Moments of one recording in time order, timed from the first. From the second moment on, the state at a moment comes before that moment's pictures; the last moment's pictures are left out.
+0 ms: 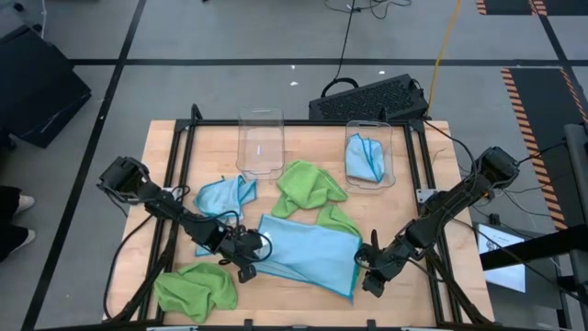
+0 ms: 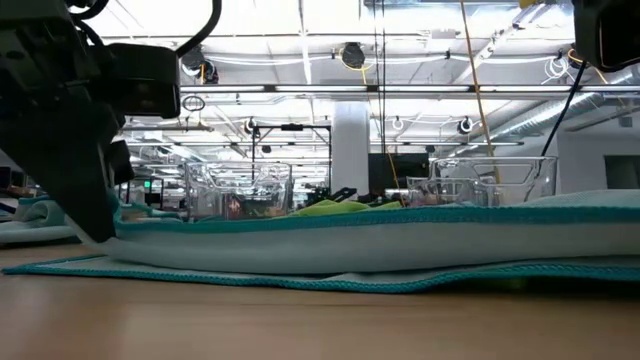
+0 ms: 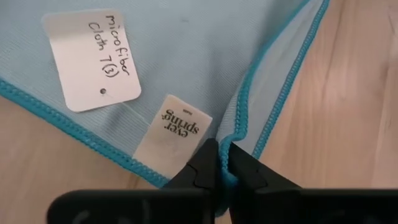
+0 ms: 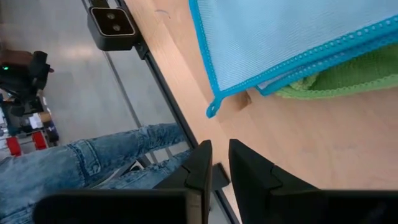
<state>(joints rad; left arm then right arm) -0.52 1.62 0.74 -0.13 -0.08 -0.89 0.71 1.39 0.66 -0.07 -0.13 1.46</state>
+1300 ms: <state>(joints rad) -0.58 1.47 0.75 -0.12 -0.19 -1.30 0.71 1.37 0.66 -0.08 -0.13 1.51</state>
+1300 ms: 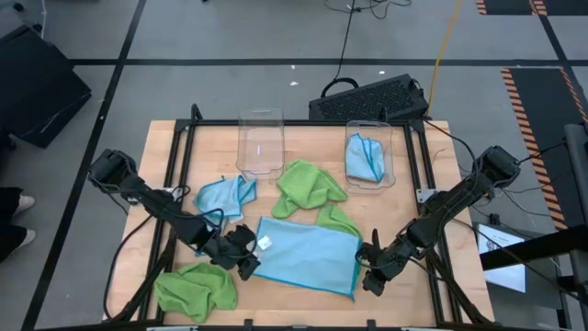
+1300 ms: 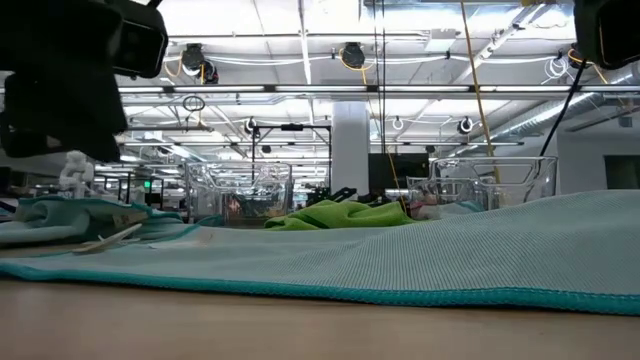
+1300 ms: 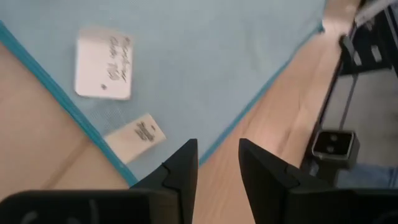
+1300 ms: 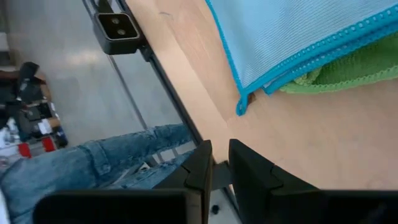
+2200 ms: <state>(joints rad) -0.15 1.47 0.96 -0.55 0.12 -0.93 0.45 1.04 0.66 -0.49 0.07 1.32</state>
